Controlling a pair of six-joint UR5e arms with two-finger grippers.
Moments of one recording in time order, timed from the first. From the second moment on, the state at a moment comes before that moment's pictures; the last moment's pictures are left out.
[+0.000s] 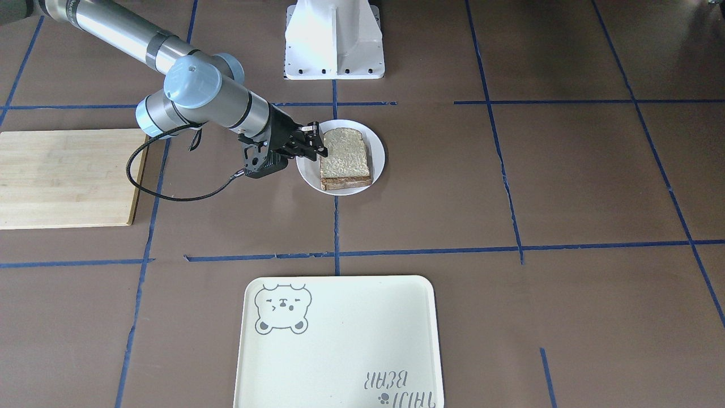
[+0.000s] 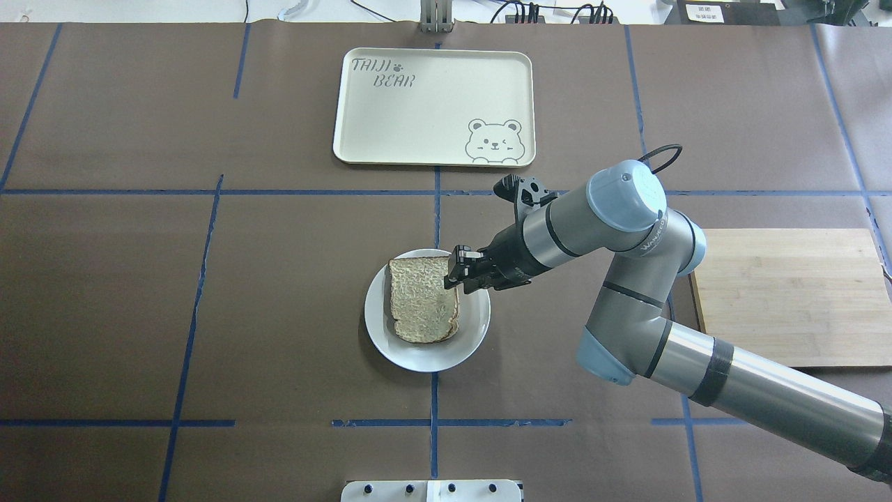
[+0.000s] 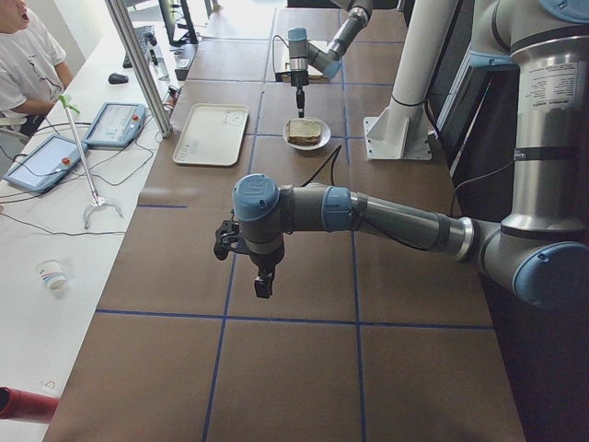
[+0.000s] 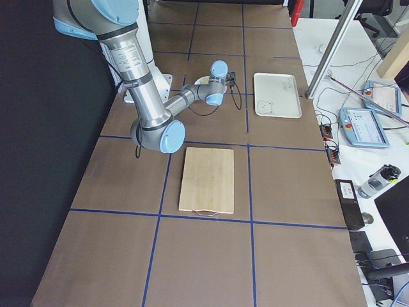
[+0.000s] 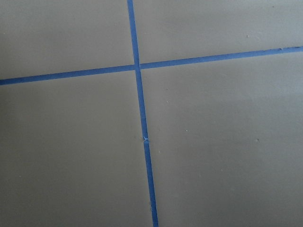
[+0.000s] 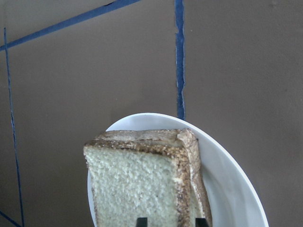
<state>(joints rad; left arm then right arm) -1.59 -1.51 -1.87 -1.31 -2.38 0.16 0.56 -1.03 1.48 -0.67 2.19 1.50</state>
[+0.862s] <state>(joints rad) -1.20 -1.55 -2.02 -1.54 -2.49 -0.59 0.85 -1.16 1.62 -0.83 2.36 1.49</state>
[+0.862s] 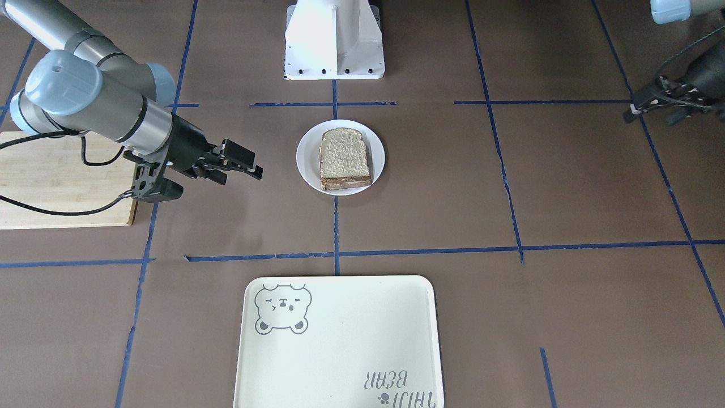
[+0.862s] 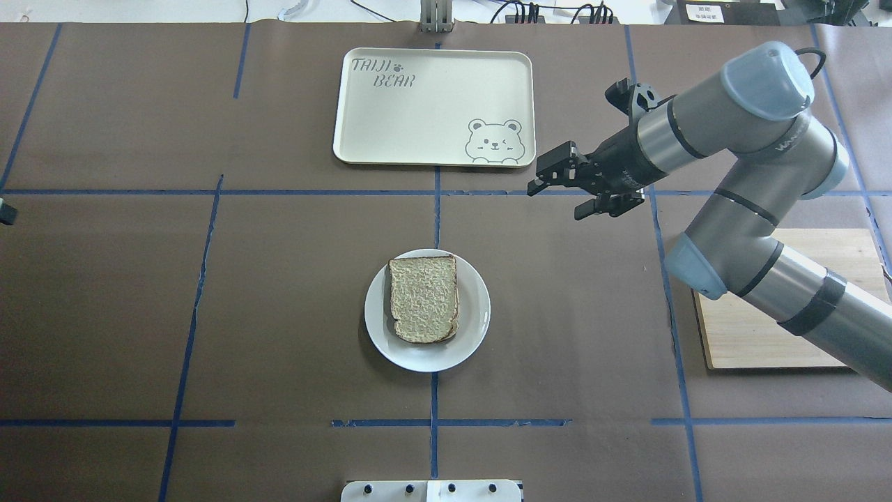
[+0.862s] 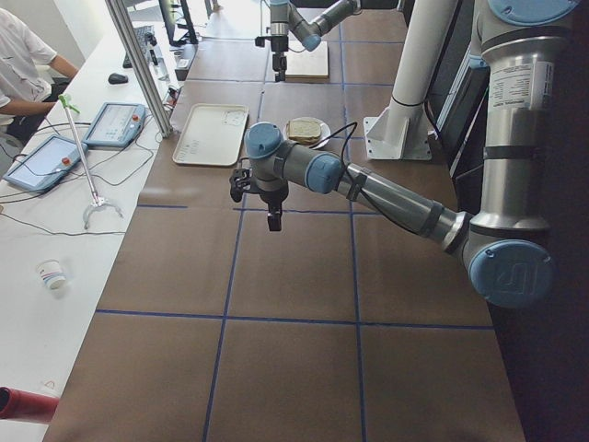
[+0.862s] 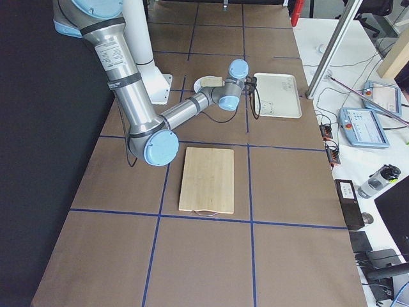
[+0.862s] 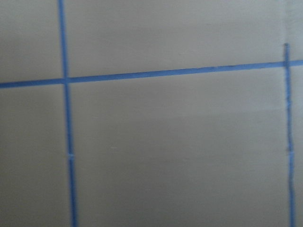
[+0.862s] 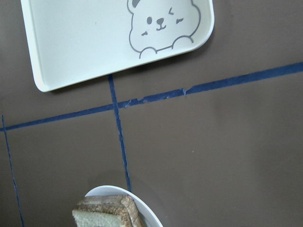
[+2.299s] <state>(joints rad) -0.58 -1.79 -1.64 -2.80 -1.93 -1.86 1.02 -1.49 1.92 -1.25 2.26 0.90</state>
